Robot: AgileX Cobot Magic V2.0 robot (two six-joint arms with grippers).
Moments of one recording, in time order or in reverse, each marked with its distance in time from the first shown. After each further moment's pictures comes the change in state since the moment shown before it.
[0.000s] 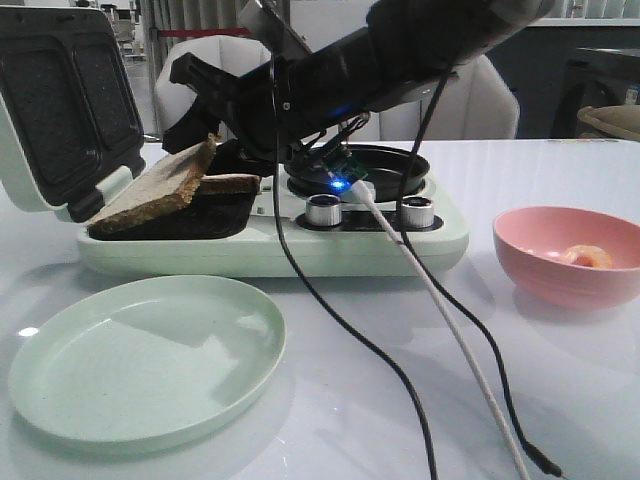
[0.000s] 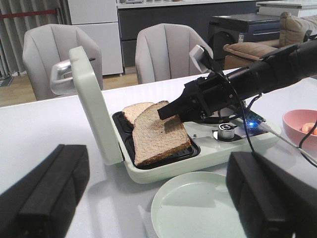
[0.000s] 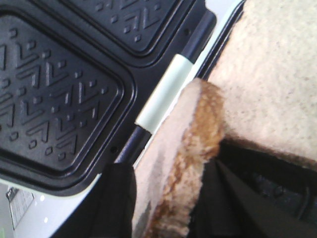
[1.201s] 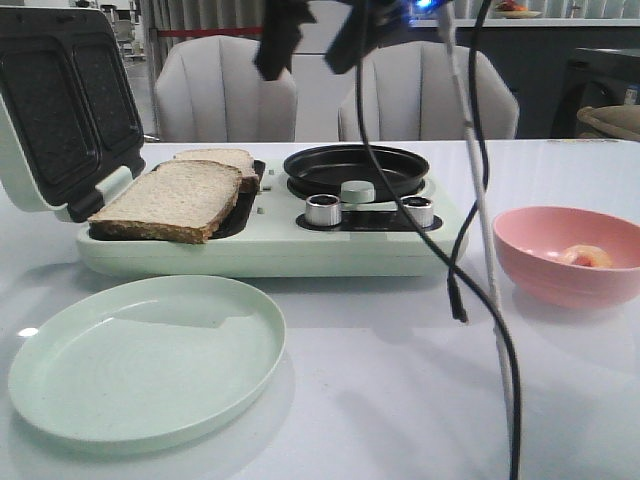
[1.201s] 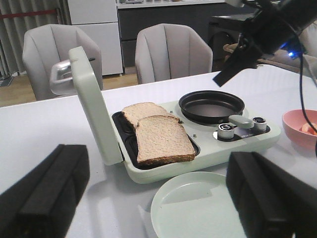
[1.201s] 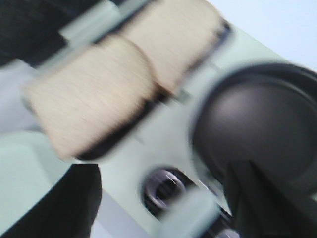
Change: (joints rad) left arm 0.000 0.000 0.000 0.000 0.000 0.000; right arm -0.003 -0.395 -0.002 -1.388 0.204 0.799
